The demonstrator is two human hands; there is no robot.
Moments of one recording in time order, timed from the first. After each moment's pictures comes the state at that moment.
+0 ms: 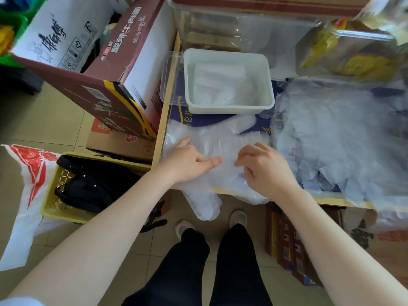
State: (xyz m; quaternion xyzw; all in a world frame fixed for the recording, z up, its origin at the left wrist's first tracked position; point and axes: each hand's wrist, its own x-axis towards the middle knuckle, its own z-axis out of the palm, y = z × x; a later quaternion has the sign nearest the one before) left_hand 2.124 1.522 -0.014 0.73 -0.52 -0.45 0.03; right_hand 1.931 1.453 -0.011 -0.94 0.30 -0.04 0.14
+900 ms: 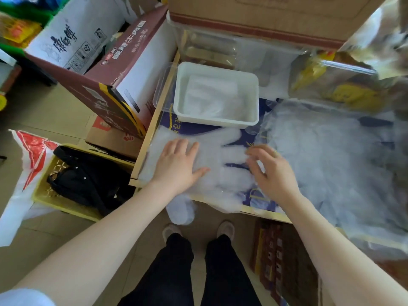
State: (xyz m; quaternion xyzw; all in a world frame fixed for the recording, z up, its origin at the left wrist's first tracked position) left_hand 2.082 1.520 -0.011 0.80 -0.58 -0.16 -0.03; right_hand 1.882 1.404 -0.013 -0.88 0.36 -0.14 0.27
